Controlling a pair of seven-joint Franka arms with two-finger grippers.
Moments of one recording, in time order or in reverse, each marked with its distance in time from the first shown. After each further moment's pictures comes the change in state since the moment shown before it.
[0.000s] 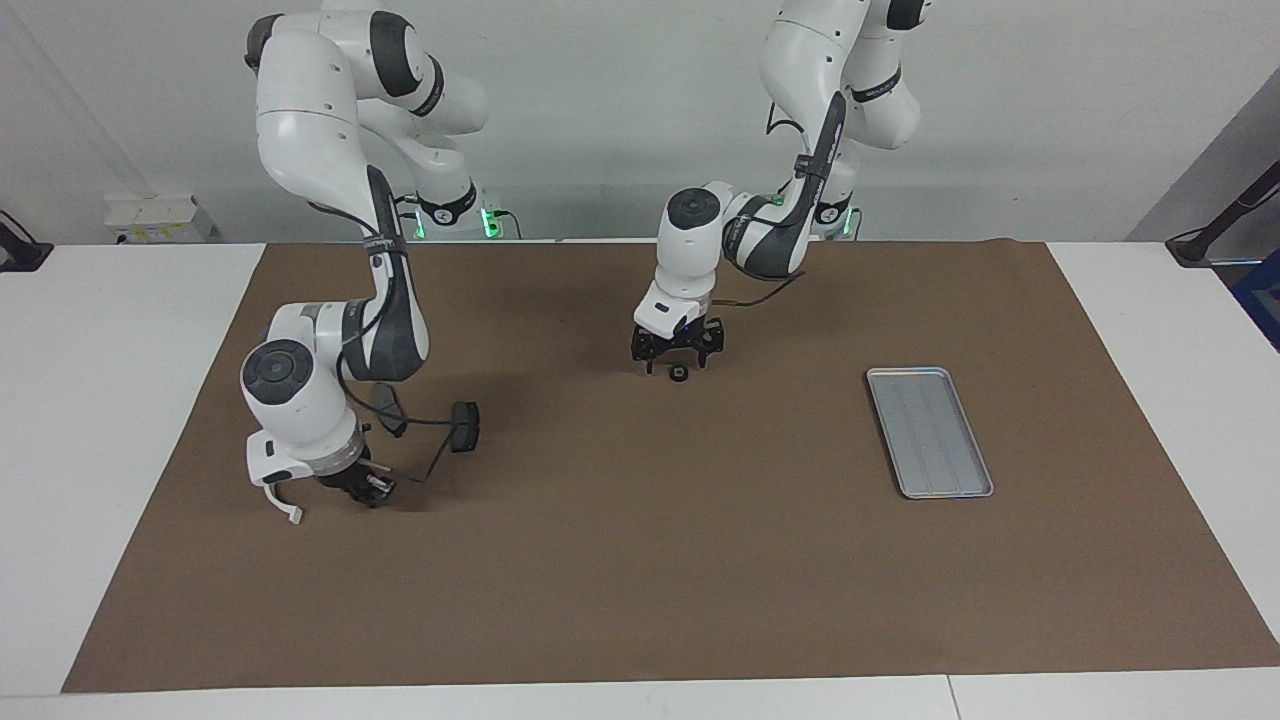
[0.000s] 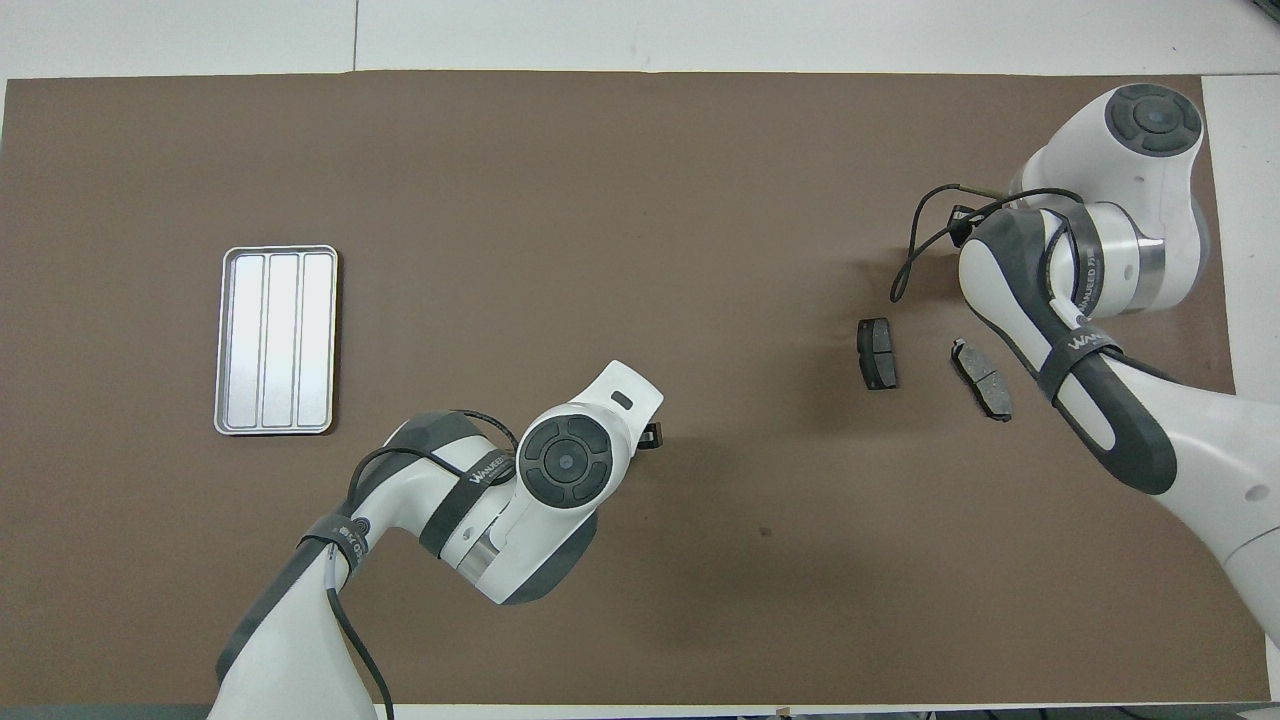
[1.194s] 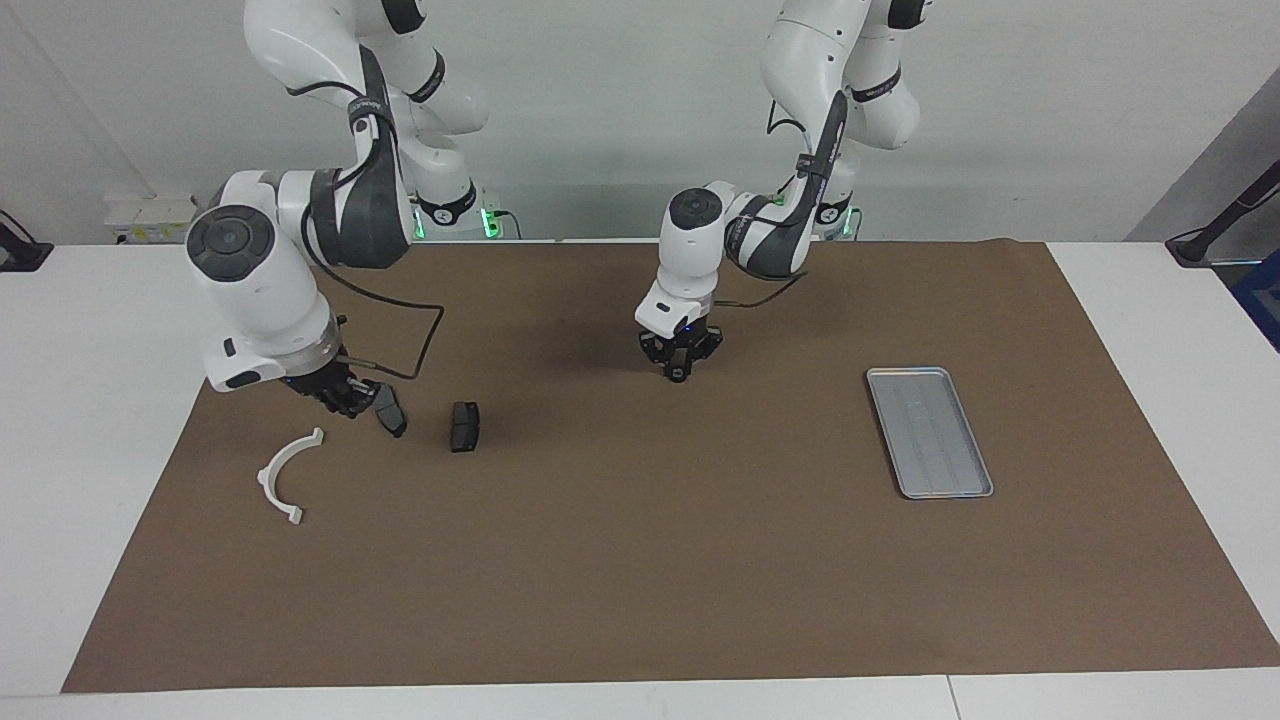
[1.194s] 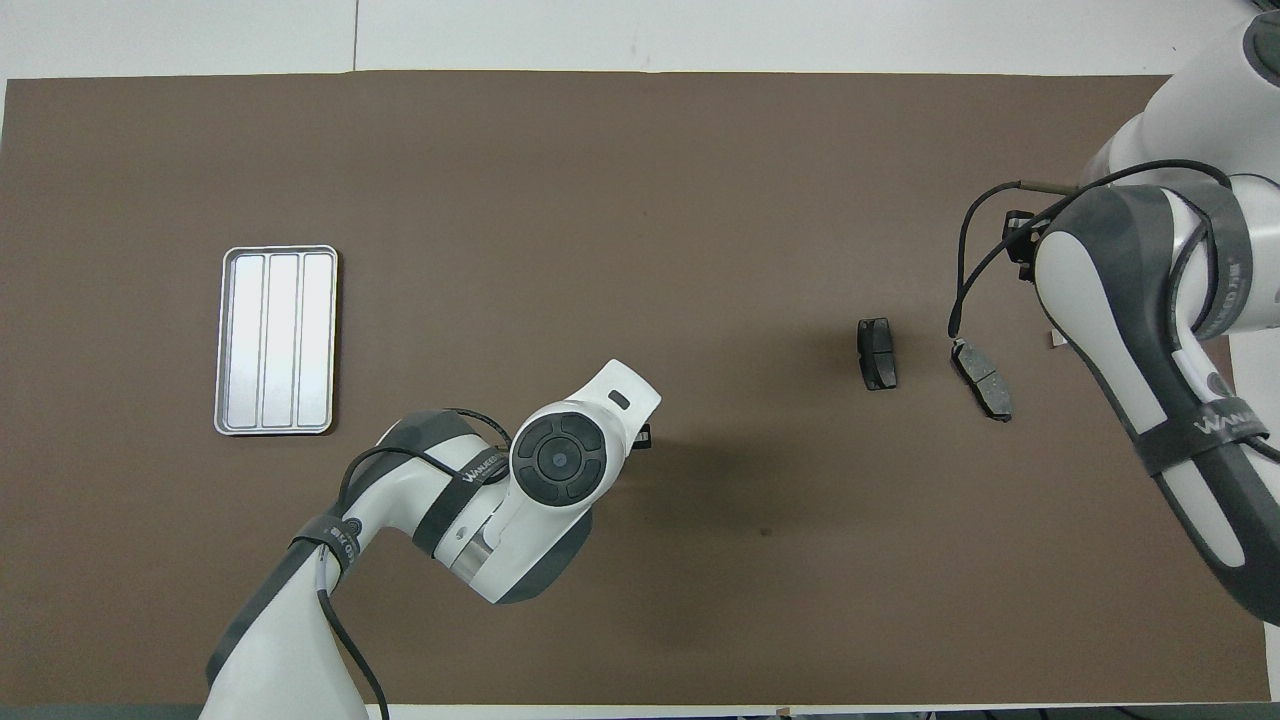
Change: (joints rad) left arm 0.005 -0.011 0.018 0.002 0.001 -0.009 0.074; right arm 0.008 -0.255 0.042 0.011 0.000 -0.332 -0.095
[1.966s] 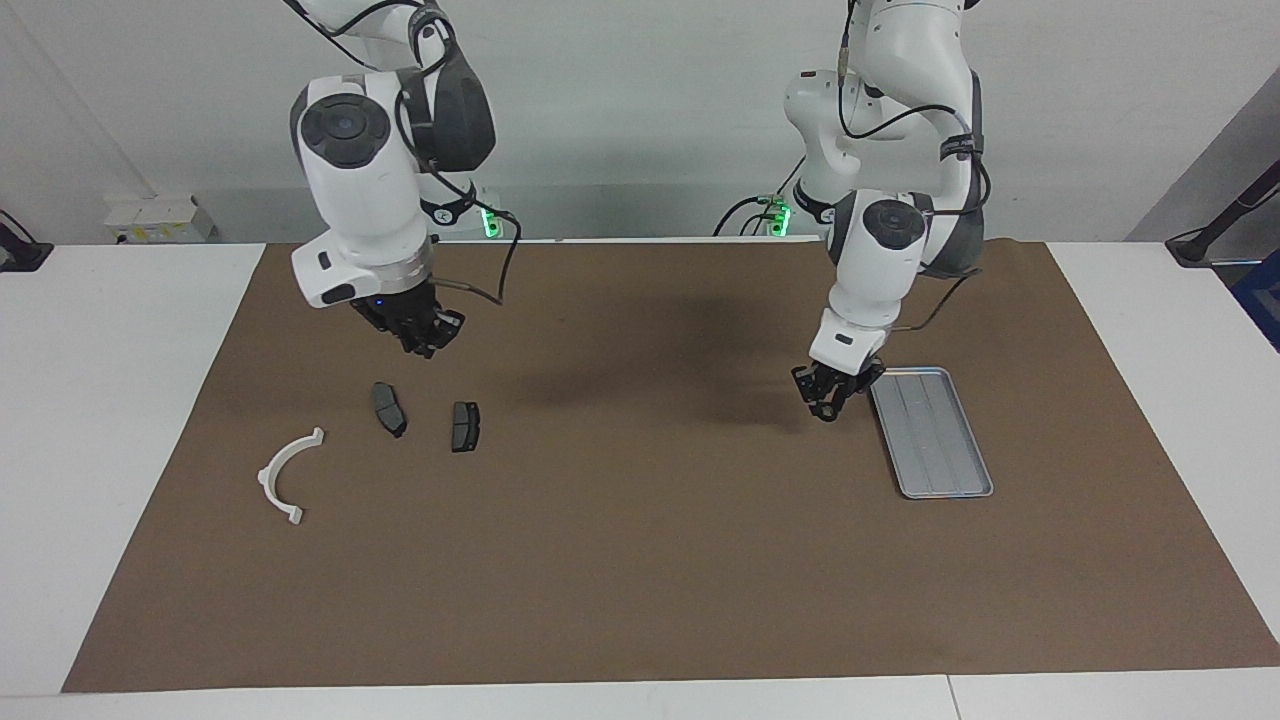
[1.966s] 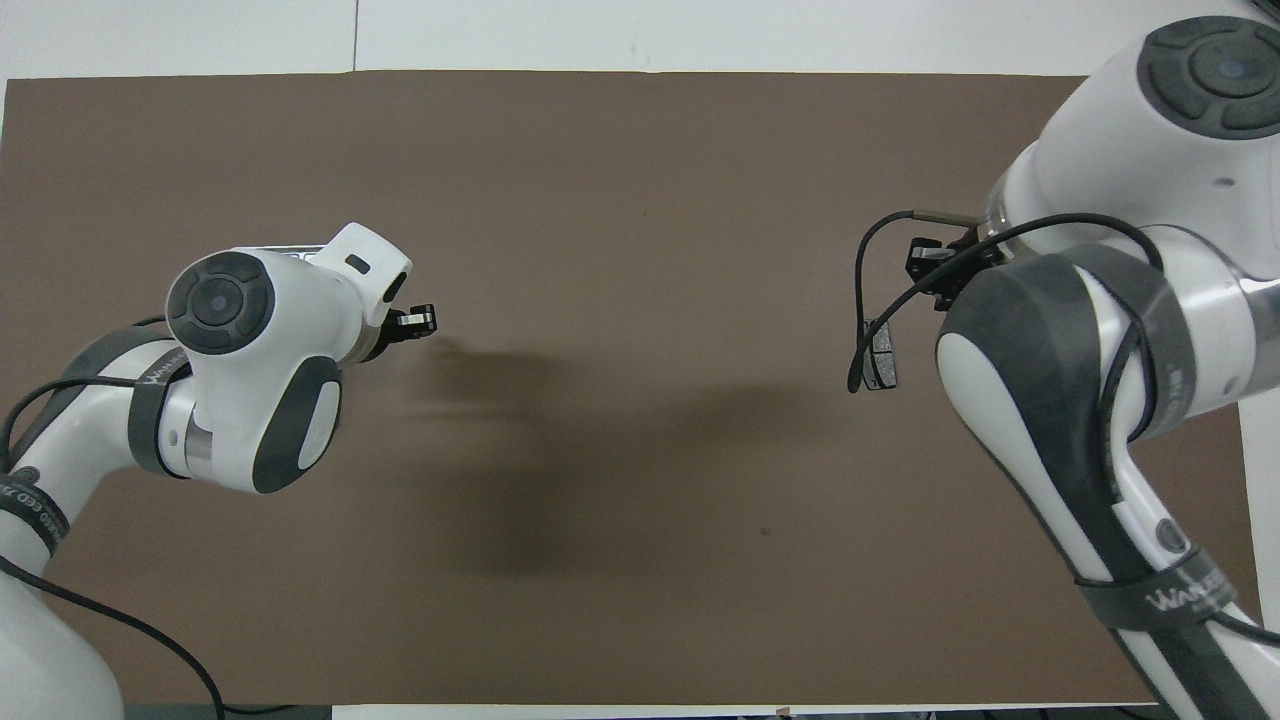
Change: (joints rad) left arm 0.422 -0.094 0.021 0.053 0.000 -0.103 0.351; right arm 0.004 -0.109 0.239 0.000 0.001 -0.107 0.274
